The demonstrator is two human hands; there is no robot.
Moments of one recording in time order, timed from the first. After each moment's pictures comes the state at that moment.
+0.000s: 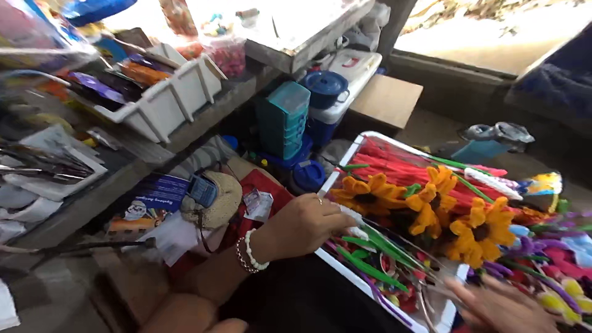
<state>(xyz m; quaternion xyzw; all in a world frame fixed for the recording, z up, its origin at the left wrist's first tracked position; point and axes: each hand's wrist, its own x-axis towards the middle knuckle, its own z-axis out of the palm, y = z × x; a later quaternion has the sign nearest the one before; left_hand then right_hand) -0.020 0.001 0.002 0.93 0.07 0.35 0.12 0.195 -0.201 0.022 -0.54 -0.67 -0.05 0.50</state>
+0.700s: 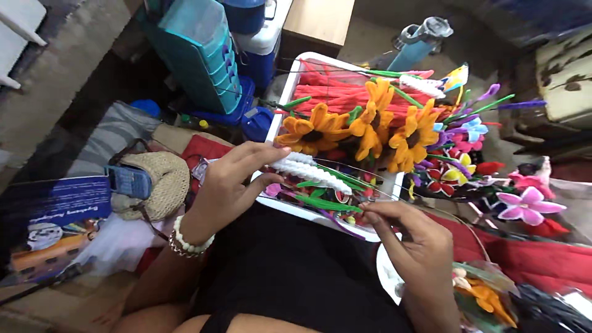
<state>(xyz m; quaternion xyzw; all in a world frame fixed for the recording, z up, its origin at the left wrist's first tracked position) -0.032 0.012 -0.010 0.87 0.14 0.38 0.29 0.196 -0.211 -0.022 -0.67 -0.57 0.09 0.47</state>
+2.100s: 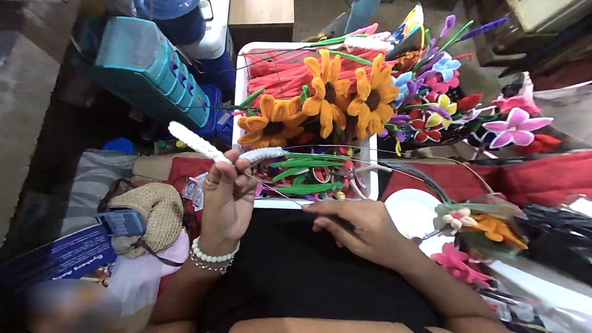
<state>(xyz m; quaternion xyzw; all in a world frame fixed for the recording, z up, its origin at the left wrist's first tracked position) 0.010 -0.030 -0.026 0.37 0.15 0.42 0.82 0.175 -0.210 -0.032 -0.56 -0.64 0.19 0.49</state>
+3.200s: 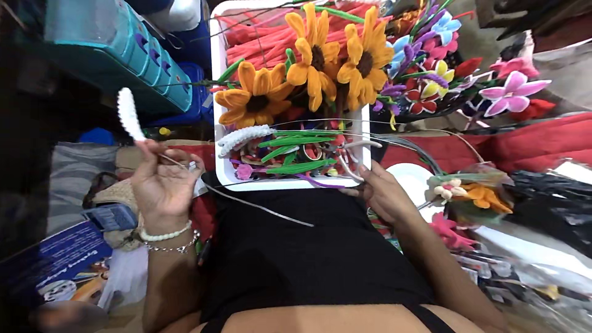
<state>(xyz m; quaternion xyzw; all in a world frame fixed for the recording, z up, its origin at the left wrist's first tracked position) -0.048 0.045 -0.055 0.31 0.31 0.40 0.80 0.209 -0.255 -0.091 -0.61 -0.04 0.47 0.64</state>
